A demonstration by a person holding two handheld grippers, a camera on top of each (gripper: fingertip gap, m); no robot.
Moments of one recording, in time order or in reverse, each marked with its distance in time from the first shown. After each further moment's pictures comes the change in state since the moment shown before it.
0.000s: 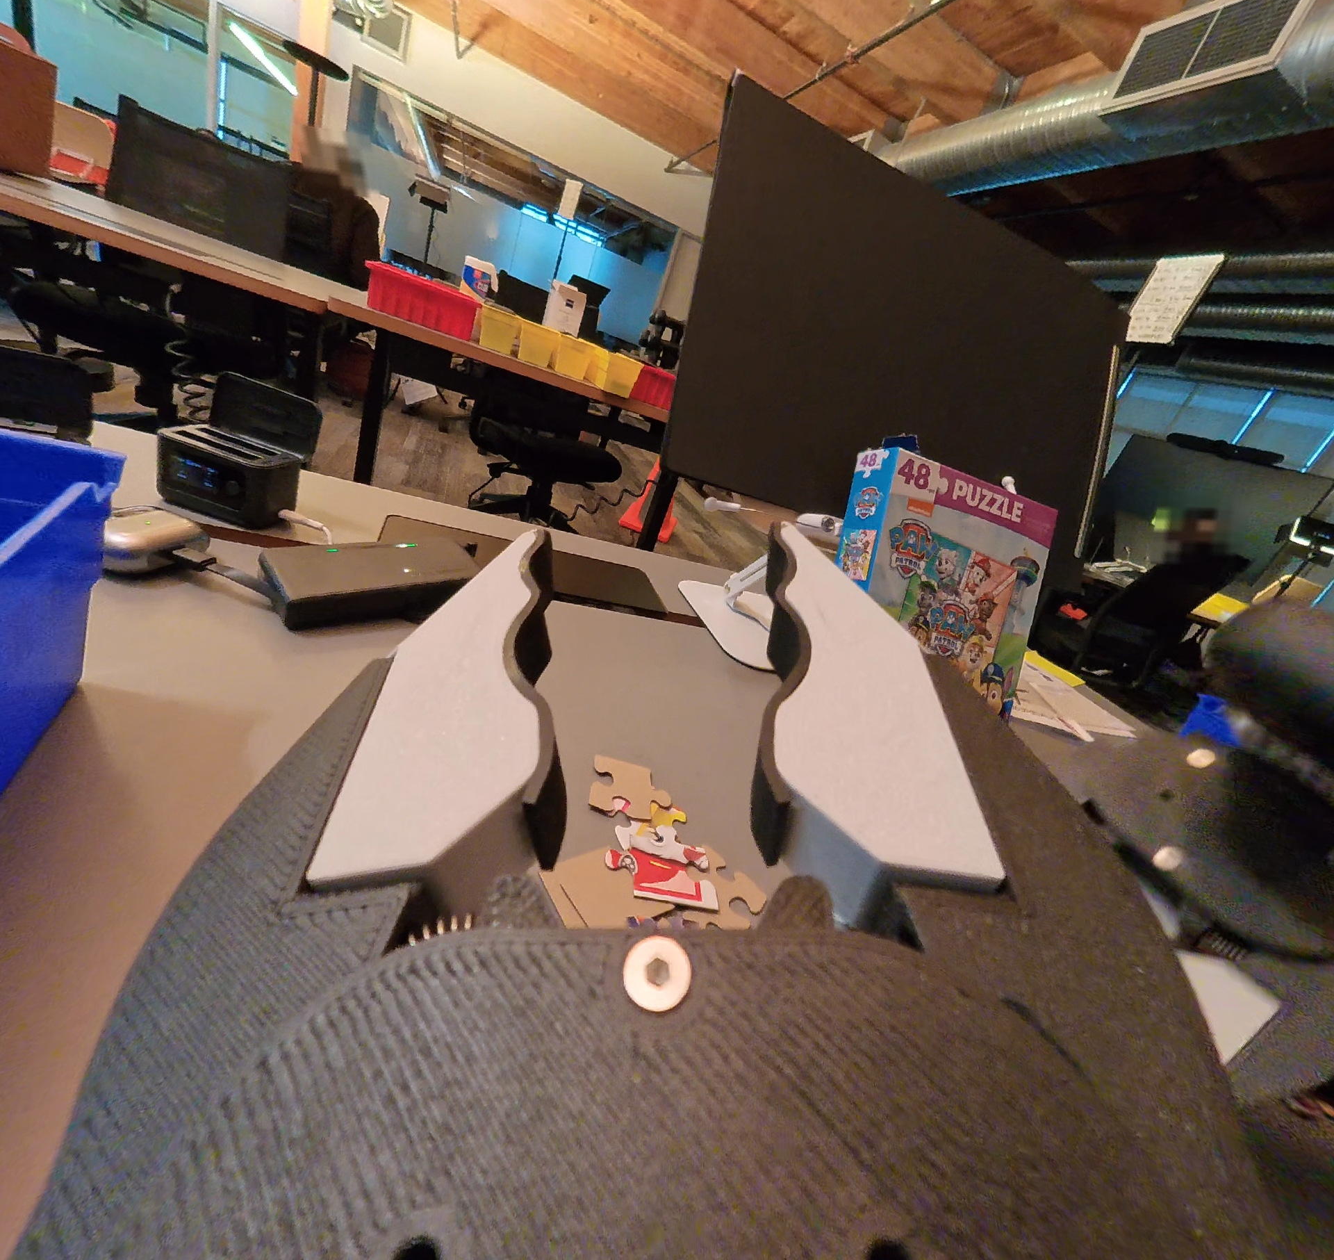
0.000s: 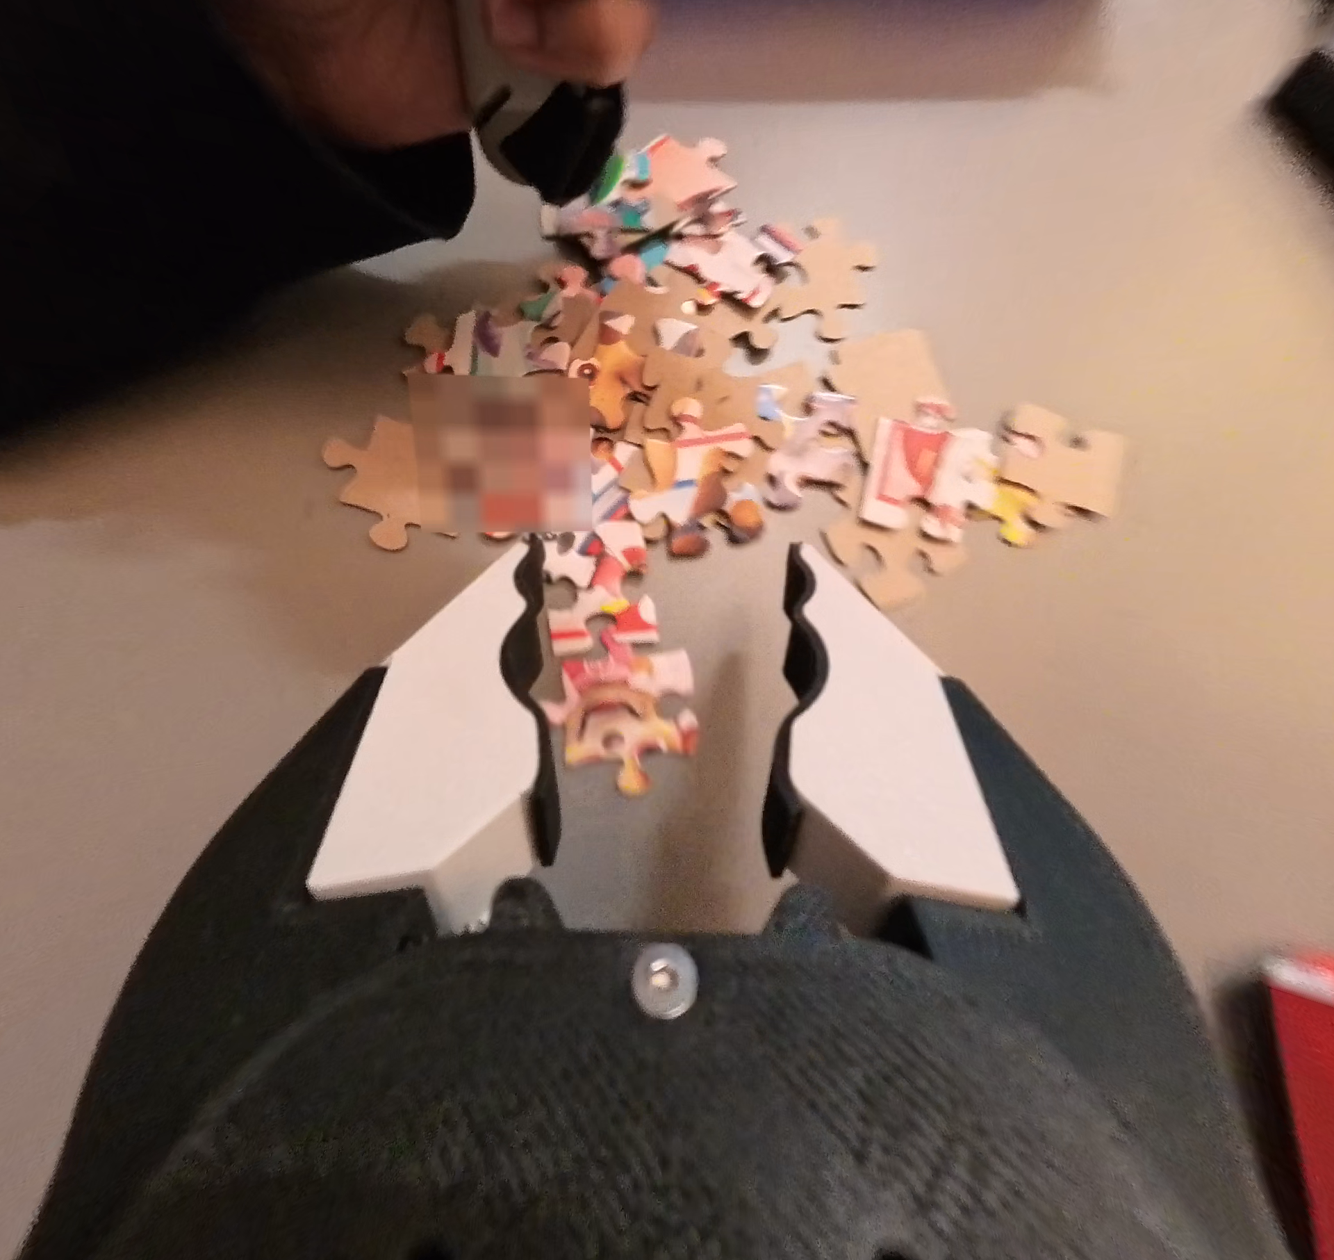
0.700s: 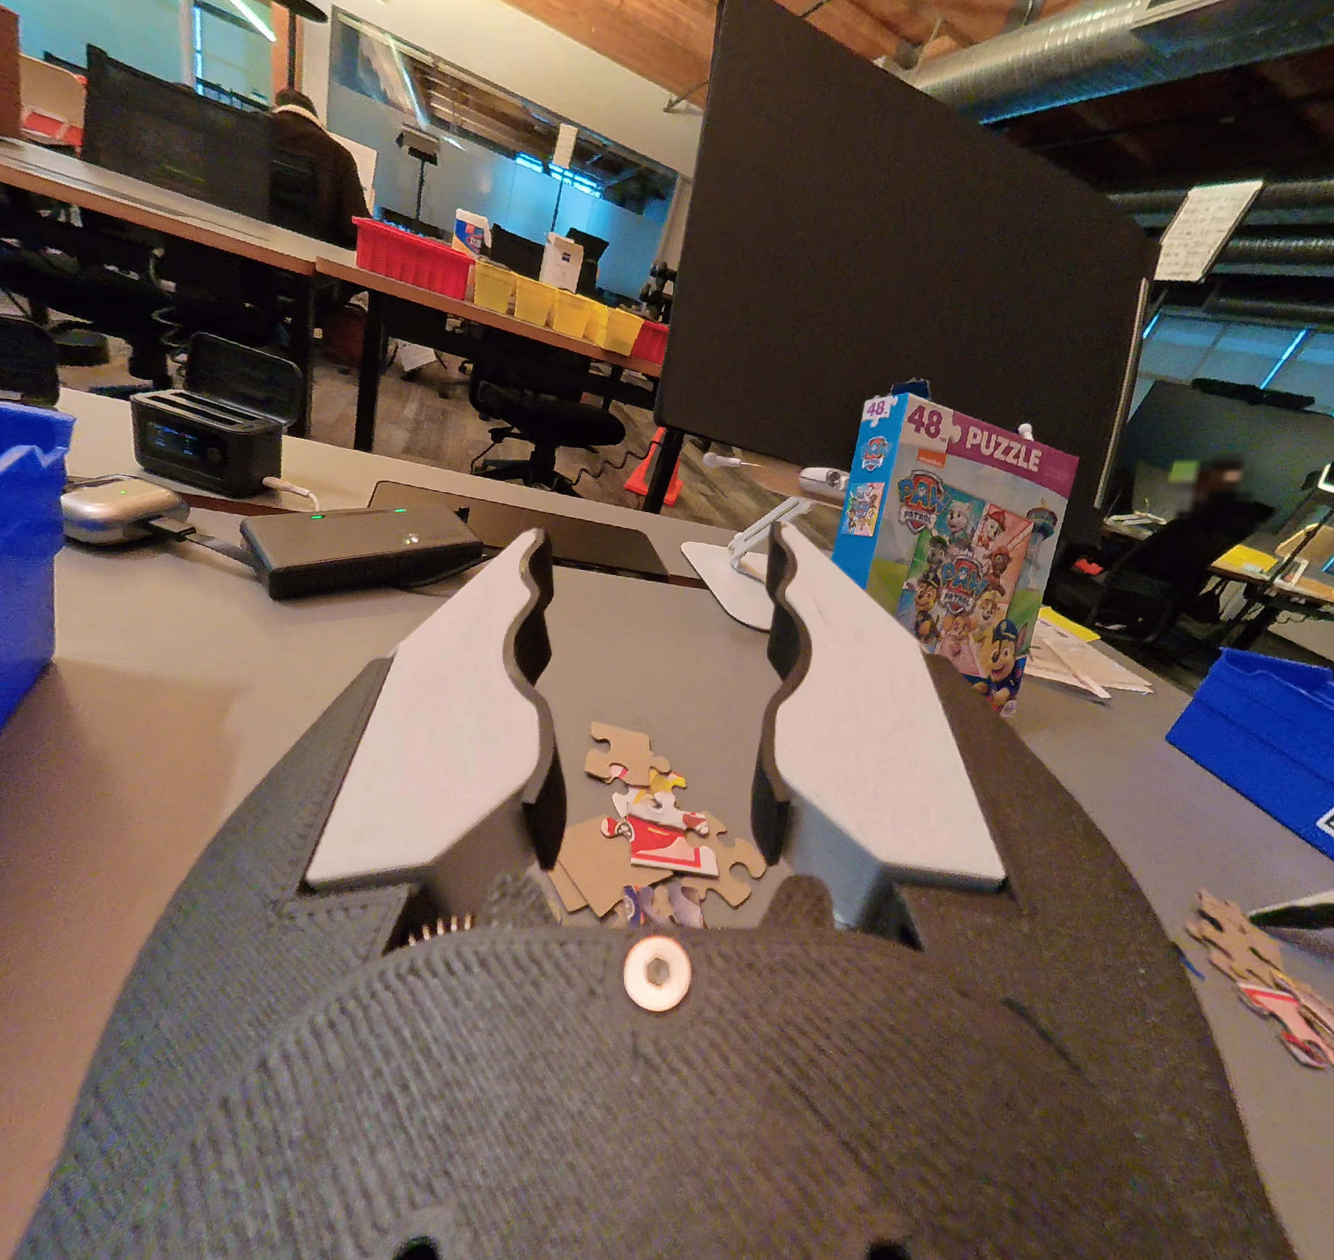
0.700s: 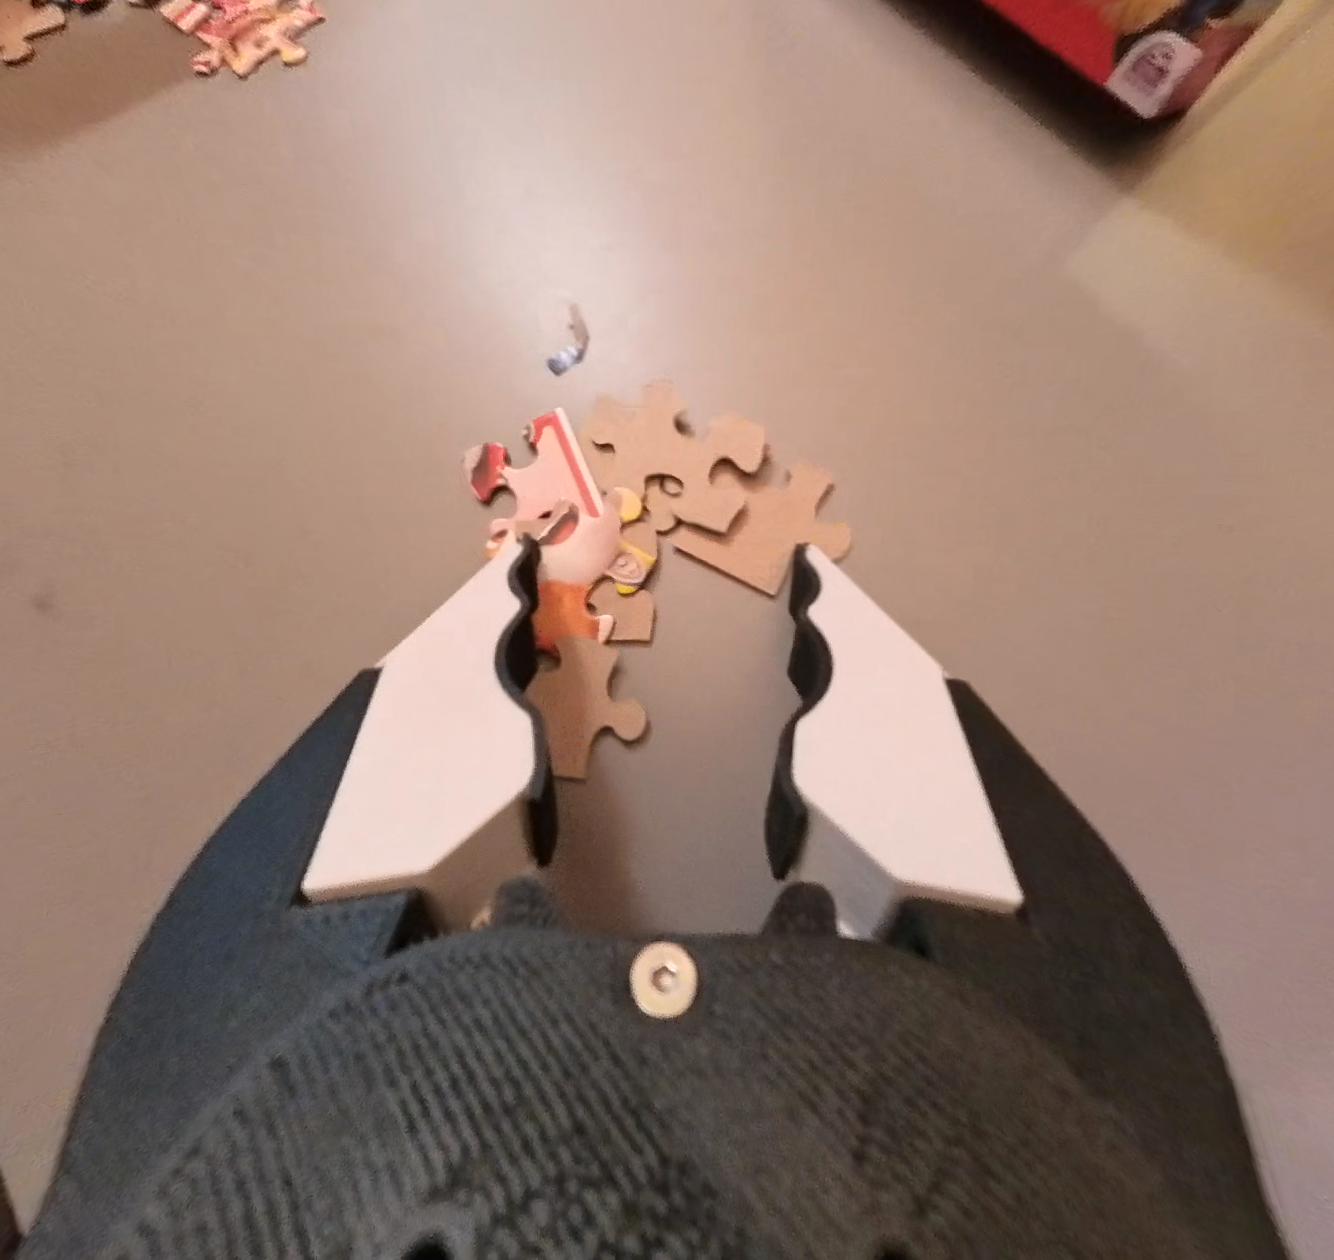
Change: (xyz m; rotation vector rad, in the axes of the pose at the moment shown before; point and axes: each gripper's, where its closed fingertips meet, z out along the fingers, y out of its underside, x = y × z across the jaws) left arm 0.005 0.018 0.005 -0.064 -0.003 0.029; right arm -0.022 0.226 -0.193 0.002 0.414 0.549
